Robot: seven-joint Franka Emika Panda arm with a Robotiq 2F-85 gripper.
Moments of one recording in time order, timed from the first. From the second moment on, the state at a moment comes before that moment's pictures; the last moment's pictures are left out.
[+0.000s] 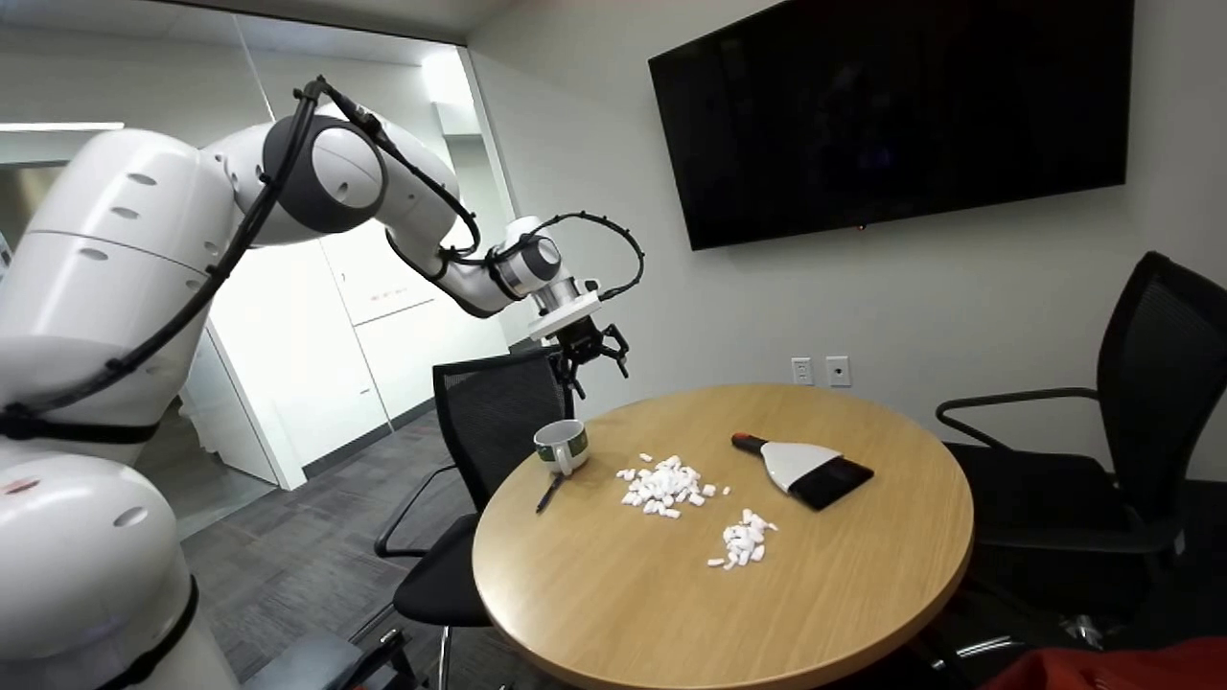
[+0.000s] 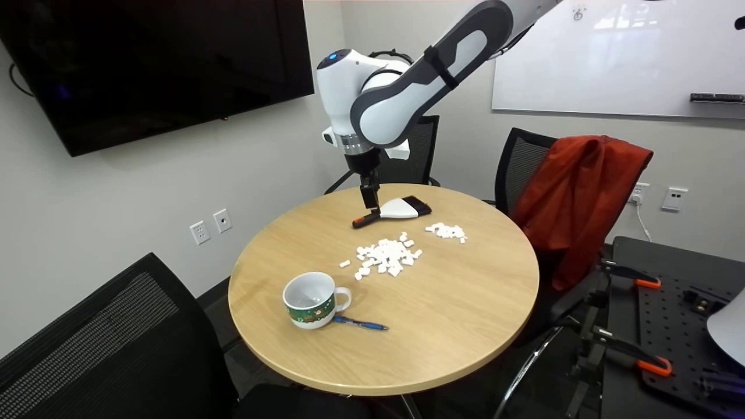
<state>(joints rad) 0.06 0.63 0.10 -1.55 -0.40 2.15 -0.22</state>
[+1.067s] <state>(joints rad) 0.06 0.66 -0.04 -1.51 -0.60 2.15 -0.43</state>
